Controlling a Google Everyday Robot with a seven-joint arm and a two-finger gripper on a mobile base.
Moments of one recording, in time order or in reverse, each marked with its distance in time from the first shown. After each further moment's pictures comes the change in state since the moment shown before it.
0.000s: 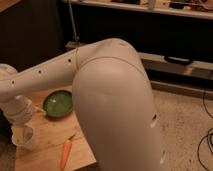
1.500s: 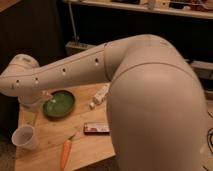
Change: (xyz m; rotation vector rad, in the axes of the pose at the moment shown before) arm -0.016 -0.068 -0.026 0.128 -0.262 0.043
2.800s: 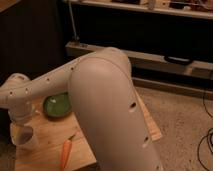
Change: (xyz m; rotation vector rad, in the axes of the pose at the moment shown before) arm -0.032 0.065 0.094 -0.185 0.036 0.146
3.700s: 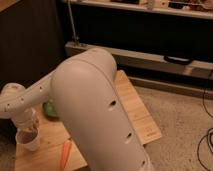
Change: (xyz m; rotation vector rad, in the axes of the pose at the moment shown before) arm 0.006 -0.015 0.035 0.133 0.047 0.004
